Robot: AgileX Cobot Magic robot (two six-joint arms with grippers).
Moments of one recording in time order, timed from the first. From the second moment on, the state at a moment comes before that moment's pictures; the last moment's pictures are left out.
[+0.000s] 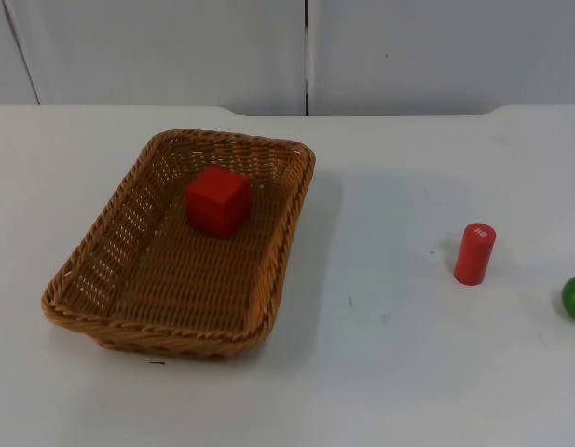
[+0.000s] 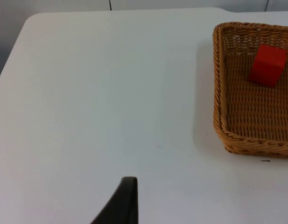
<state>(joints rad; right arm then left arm) 0.81 0.00 -0.52 0.00 1.08 0.00 0.00 0.00 -0.50 -0.03 1.09 0.02</state>
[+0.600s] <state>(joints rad) 0.52 0.00 -0.52 0.01 1.08 0.00 0.00 0.00 -0.50 -0.03 1.09 0.02</state>
